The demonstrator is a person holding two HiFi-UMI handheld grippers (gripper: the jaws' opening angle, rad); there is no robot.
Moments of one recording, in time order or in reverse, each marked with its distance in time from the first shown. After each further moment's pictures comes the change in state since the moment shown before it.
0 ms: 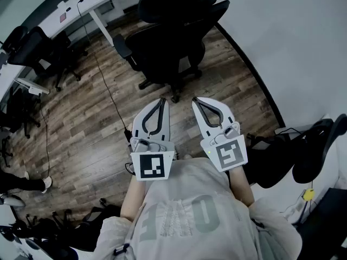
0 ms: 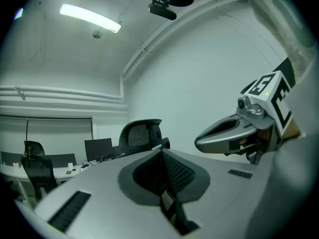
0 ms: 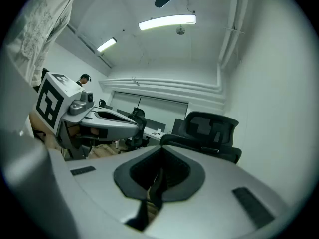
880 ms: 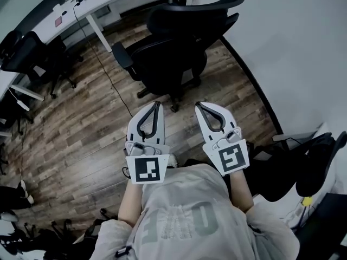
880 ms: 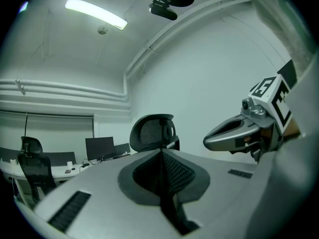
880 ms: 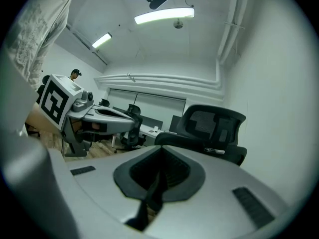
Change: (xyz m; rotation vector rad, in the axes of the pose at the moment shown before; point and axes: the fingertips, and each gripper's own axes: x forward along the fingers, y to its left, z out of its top) left arm 0.034 0.075 -0.027 -0.017 -0.009 0.001; right arm 0.070 -0.015 -0.001 0.039 0.004 -0.037
